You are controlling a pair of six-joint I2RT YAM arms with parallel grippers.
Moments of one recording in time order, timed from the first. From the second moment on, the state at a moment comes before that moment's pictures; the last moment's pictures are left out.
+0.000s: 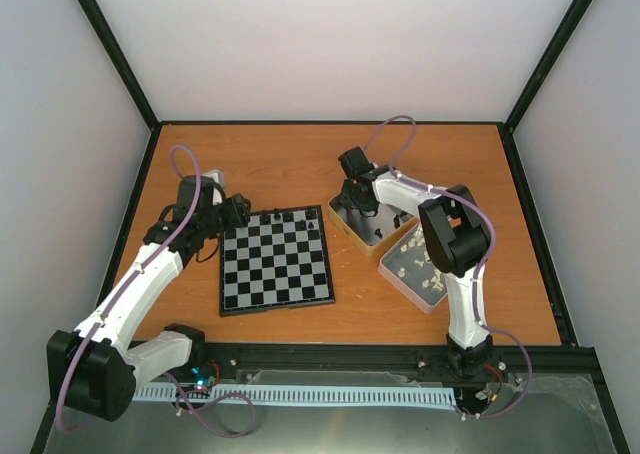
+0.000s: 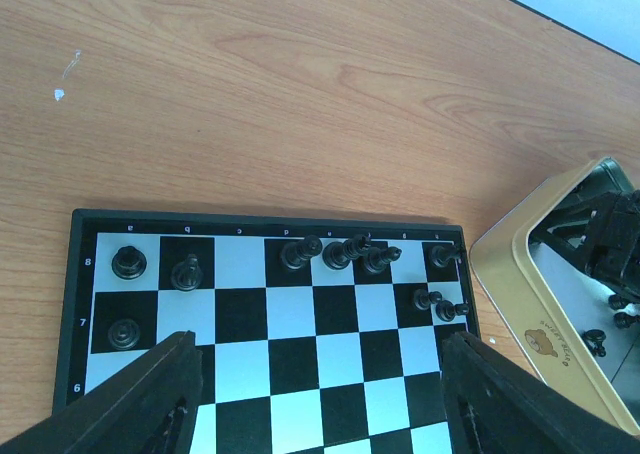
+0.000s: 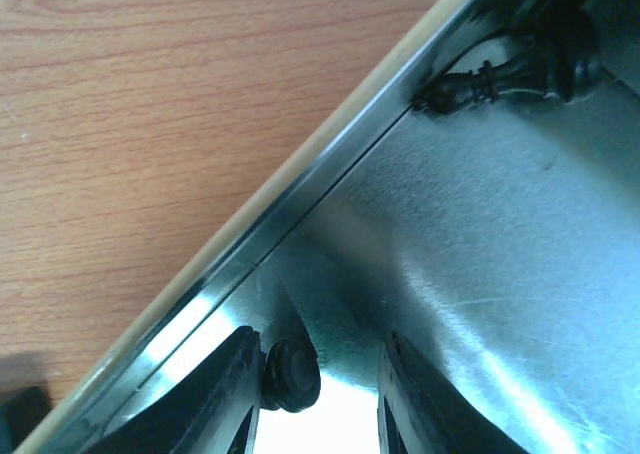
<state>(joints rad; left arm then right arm) -0.25 1.06 0.81 -0.47 0.06 -0.51 0.53 2.10 1.50 -0.51 0.11 0.69</state>
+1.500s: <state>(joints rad) -0.25 1.07 0.81 -0.46 0.06 -0.51 0.53 2.06 1.45 -0.57 0.12 0.57</state>
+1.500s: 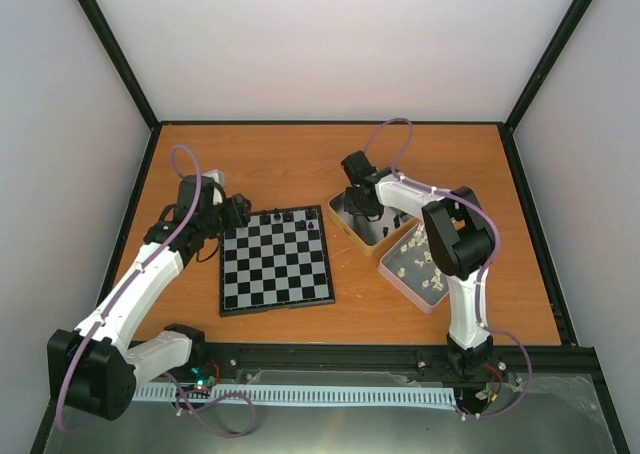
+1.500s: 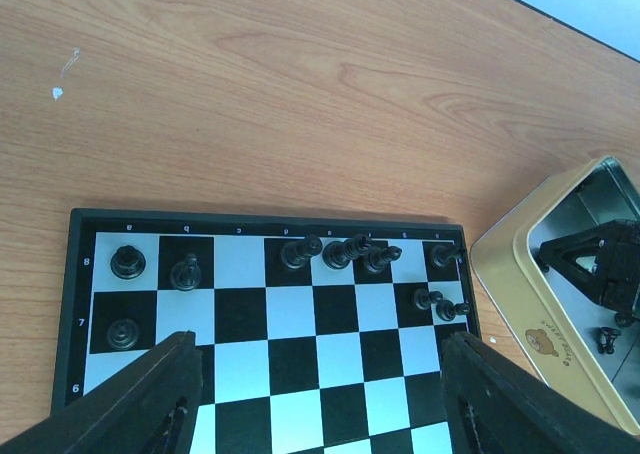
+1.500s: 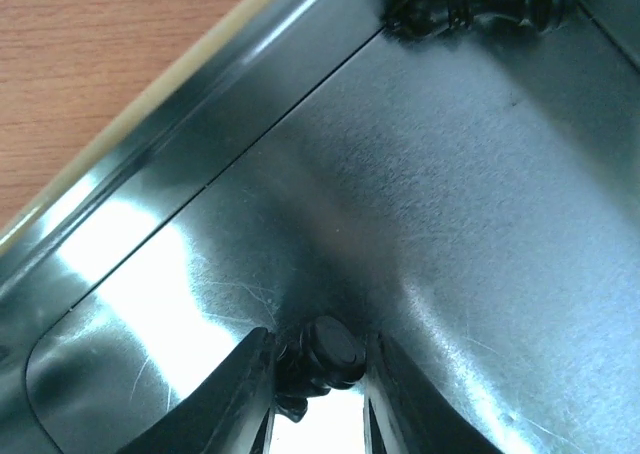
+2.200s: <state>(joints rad) -0.25 1.07 0.81 -0.46 0.06 -0.51 0.52 2.11 1.51 -0.60 0.10 0.55</state>
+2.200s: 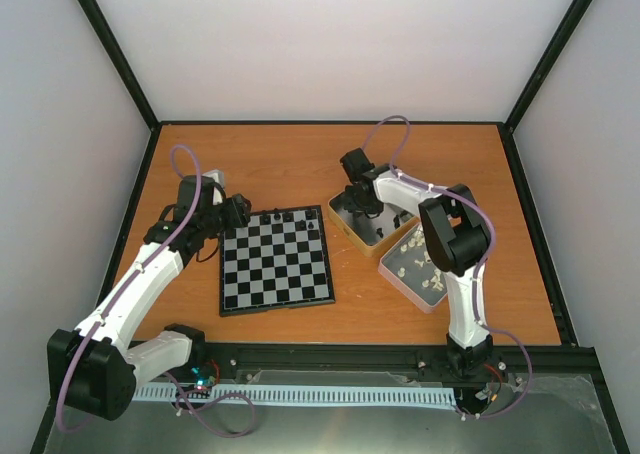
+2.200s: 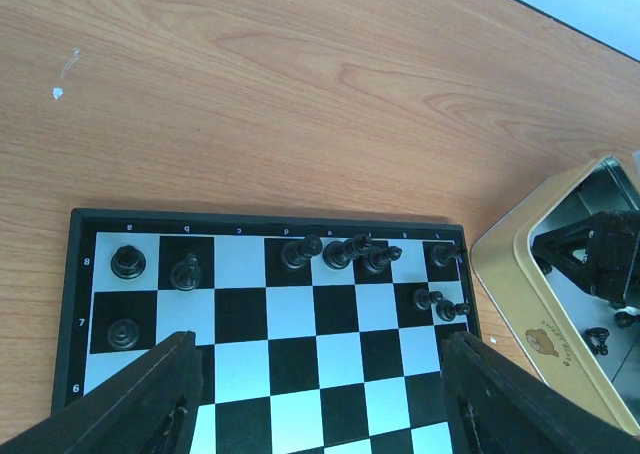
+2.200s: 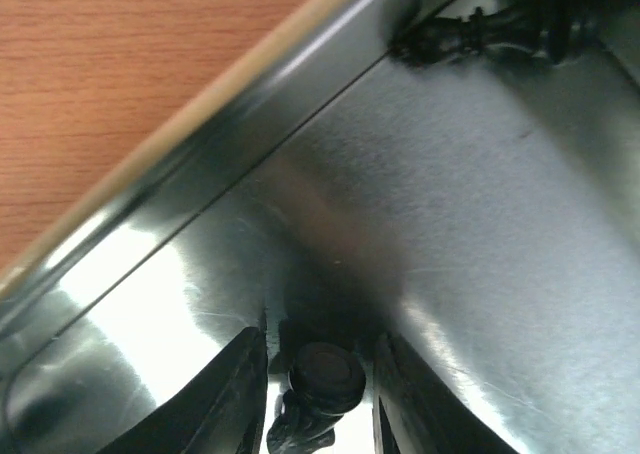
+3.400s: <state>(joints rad) -0.53 1.20 0.73 -0.02 0.32 -0.50 0.48 1.66 1.06 -0.18 -0.26 1.09</state>
